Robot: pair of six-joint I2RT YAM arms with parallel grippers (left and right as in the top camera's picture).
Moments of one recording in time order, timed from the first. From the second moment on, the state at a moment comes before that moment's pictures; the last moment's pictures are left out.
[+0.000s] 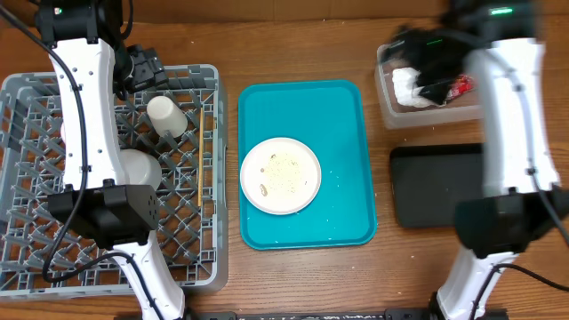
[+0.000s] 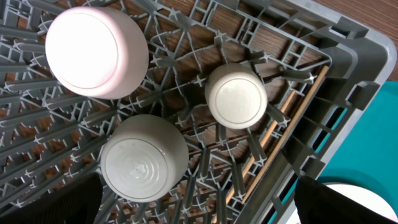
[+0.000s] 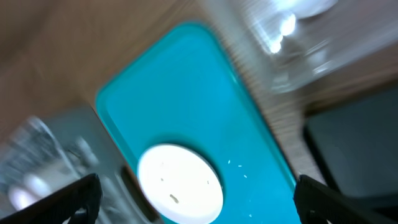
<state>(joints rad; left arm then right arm) 0.12 2.14 2.46 -1.69 -0.15 -0.36 0.12 2.02 2.27 -1.50 -0.24 0.69</state>
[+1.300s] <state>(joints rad) 0.11 2.14 2.46 -1.69 -0.15 -0.36 0.50 2.03 1.41 -0.90 -0.25 0.65</state>
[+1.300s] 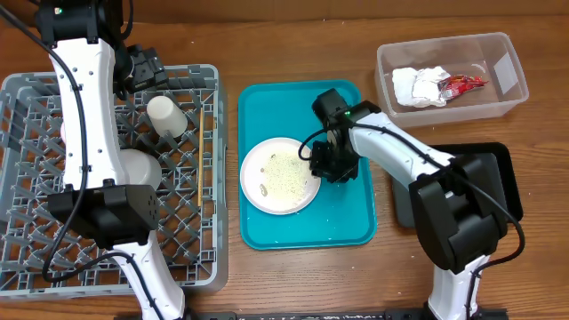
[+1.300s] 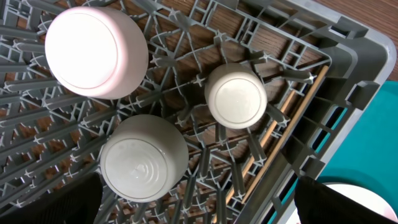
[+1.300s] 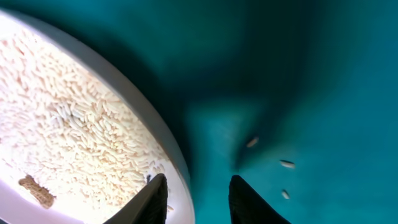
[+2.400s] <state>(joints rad) 0.11 2.14 2.46 -1.69 -0.15 -0.36 0.39 2.03 1.68 -1.23 -0.09 0.65</state>
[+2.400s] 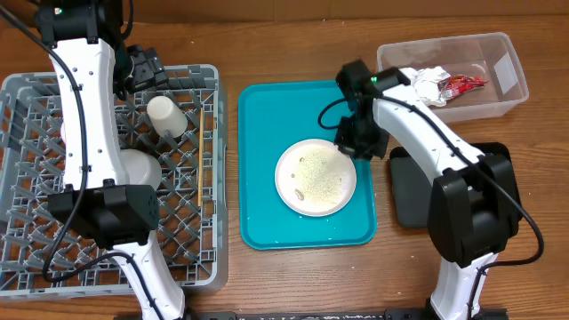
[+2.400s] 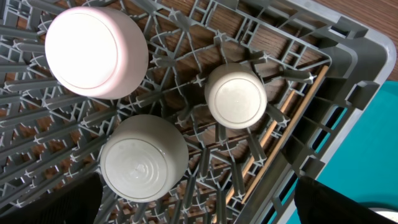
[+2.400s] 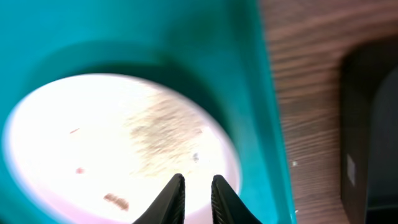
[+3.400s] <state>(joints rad) 0.11 2.14 2.46 -1.69 -0.15 -0.36 0.88 2.12 1.71 -1.00 0.17 0.71</state>
